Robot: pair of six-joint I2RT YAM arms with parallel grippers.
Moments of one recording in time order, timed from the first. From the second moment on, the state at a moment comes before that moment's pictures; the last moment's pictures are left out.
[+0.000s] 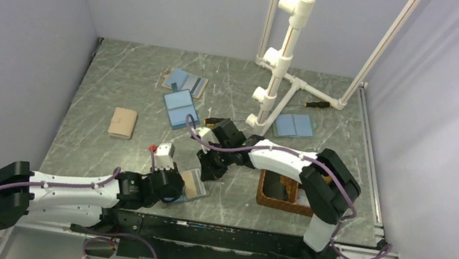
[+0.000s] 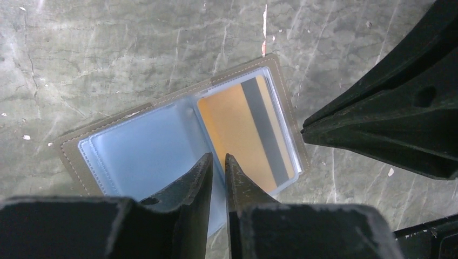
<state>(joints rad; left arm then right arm) -1.14 0.96 0.32 -0.21 -0.57 -1.15 0.89 1.78 1.08 -0.30 -0.52 0.02</state>
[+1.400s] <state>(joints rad) -1.06 1.06 0.32 -0.14 -0.51 -1.22 0.91 1.83 1.08 -0.30 -0.47 0.09</state>
